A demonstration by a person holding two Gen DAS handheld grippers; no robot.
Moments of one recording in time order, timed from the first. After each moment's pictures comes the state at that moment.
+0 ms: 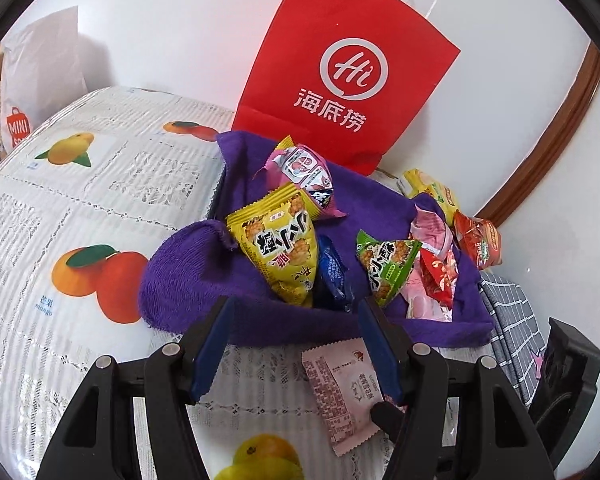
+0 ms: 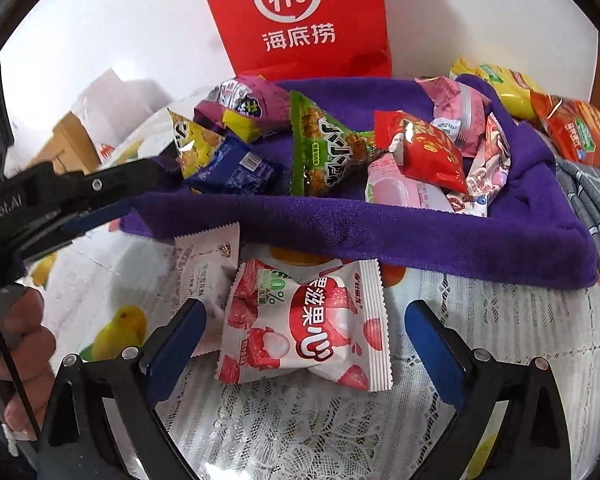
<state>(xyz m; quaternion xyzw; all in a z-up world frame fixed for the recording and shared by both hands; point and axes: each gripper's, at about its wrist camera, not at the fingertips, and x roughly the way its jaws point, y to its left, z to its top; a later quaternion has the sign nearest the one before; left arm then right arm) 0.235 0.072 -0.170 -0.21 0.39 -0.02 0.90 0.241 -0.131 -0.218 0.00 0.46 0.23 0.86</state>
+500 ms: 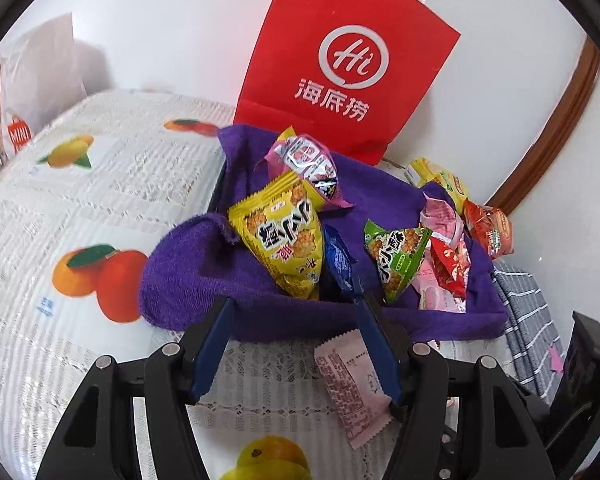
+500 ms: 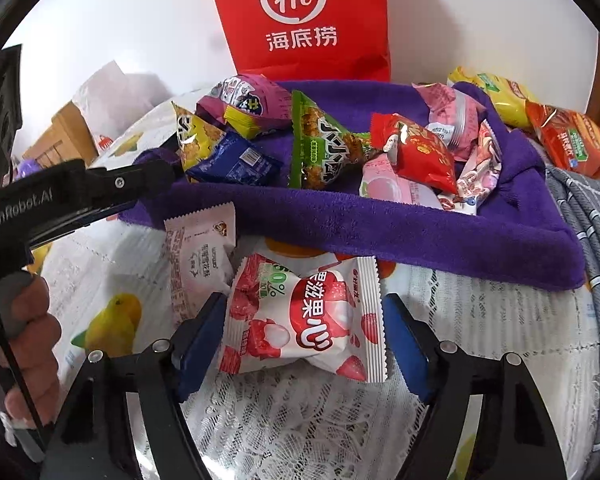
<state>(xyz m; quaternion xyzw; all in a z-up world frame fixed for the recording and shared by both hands) 0.239 0.067 -0.177 -0.20 0.41 -0.01 0.89 0.233 -0.133 -0.214 -0.02 0.45 0.22 0.87</state>
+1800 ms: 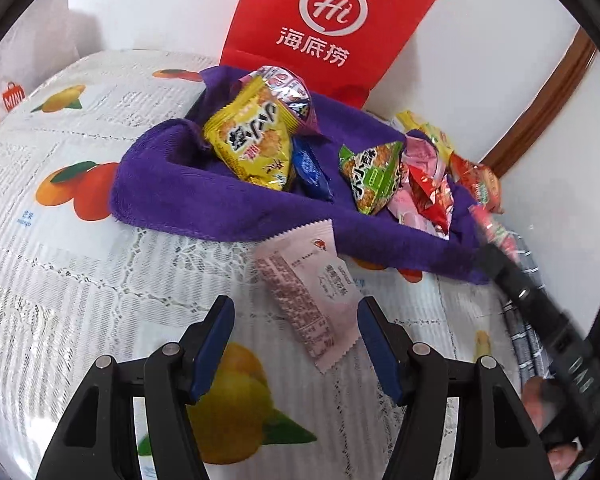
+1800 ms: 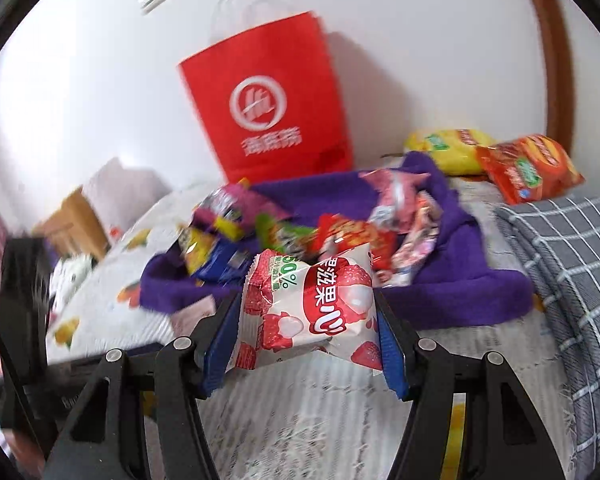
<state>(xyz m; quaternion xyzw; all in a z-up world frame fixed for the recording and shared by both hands) 0.202 0.027 -0.198 -0.19 0.45 -0.02 0.87 0.225 -0.190 -0.166 0.09 0.33 0.20 0.92</state>
